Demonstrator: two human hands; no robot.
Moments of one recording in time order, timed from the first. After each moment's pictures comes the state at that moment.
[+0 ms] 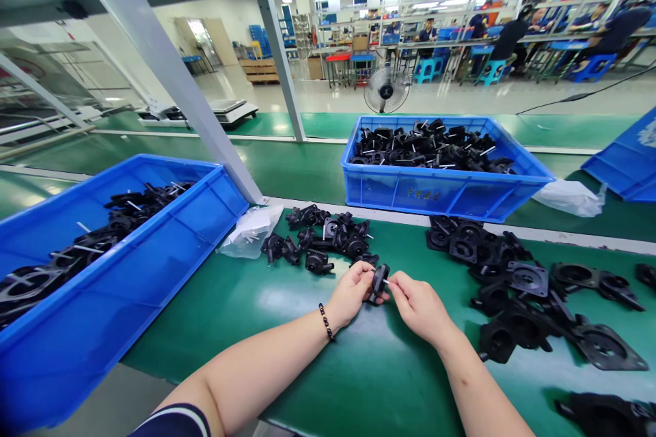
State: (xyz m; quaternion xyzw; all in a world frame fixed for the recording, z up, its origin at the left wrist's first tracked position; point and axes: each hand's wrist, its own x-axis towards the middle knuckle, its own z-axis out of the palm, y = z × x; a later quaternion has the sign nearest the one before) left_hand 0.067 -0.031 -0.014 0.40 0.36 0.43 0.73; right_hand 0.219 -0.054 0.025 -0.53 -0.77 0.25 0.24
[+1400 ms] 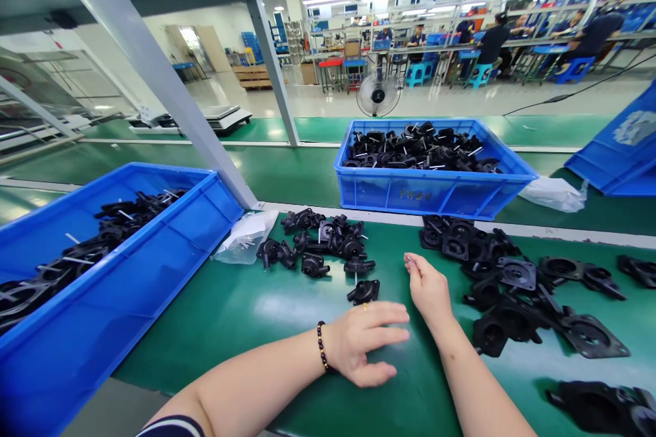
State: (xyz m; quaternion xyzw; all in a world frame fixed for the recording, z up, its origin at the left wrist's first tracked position) left_hand 0.051 -0.064 0.008 0.88 0.11 0.35 0.31; right_hand 0.241 -0.029 -0.016 -0.65 -0.59 0.18 0.44
